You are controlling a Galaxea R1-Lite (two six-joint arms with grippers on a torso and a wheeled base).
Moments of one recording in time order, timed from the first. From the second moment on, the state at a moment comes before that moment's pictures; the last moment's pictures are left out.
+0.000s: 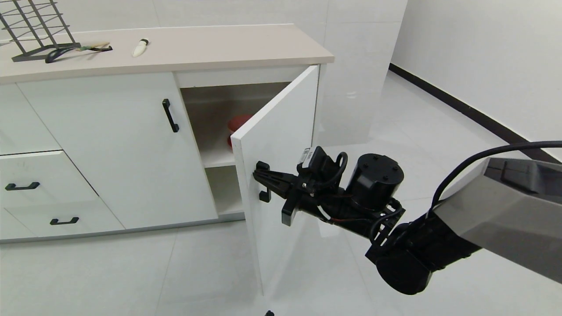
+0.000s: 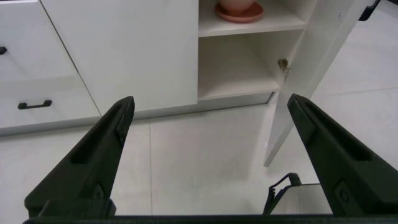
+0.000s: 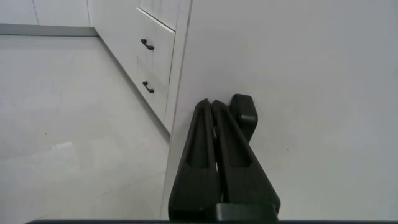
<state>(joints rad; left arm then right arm) 0.00 0.00 0.00 0.00 -0.05 0.01 0.75 2.21 -0.92 -1.43 0.41 -0.23</state>
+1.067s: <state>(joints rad) 0.00 0.00 0.00 0.00 -0.05 0.01 0.78 2.37 -1.21 -1.44 0.41 -0.22</state>
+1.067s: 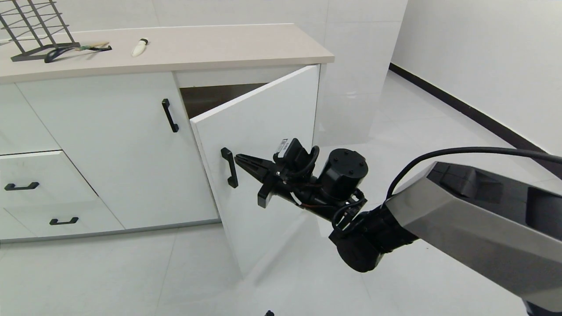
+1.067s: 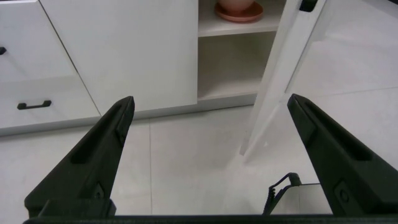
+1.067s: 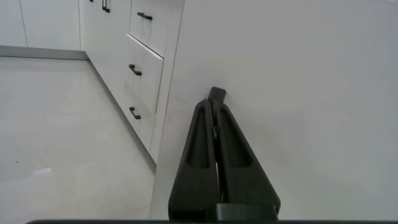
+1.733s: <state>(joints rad) 0.00 0.00 0.00 0.00 -0.05 0.01 0.78 2.07 -0.83 -1.44 0.41 -0.23</state>
